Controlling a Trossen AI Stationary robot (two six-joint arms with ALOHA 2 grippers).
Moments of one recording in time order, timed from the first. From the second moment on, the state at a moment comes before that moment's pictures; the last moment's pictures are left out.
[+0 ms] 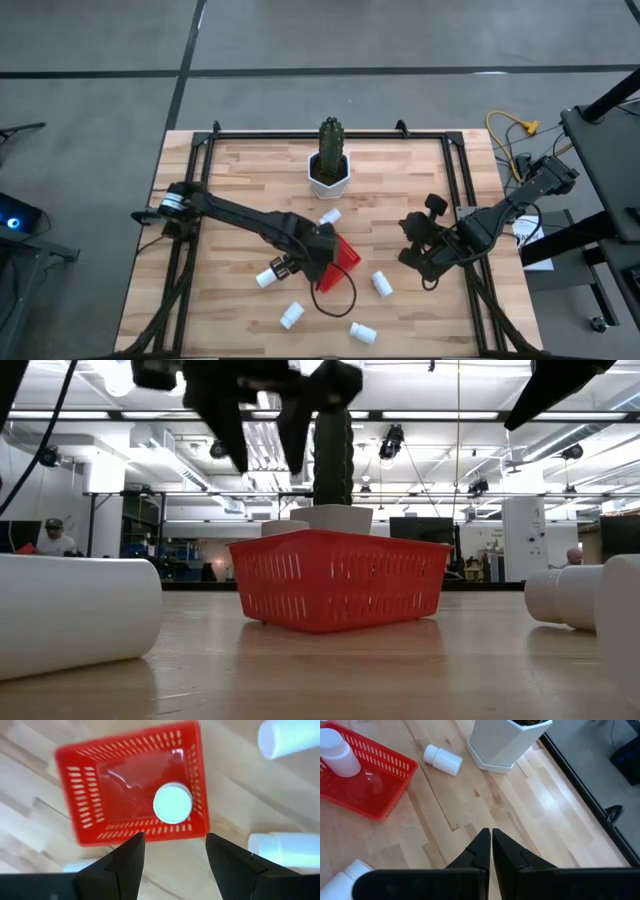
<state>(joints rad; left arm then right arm) -0.26 1.90 1.75 -1.12 -0.01 0.74 0.60 1.29 1.09 -1.16 0.78 0.94</state>
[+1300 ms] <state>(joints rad) -0.26 1.13 0.99 -0.30 0.14 0.47 0.60 1.28 1.09 -0.90 0.80 0.73</state>
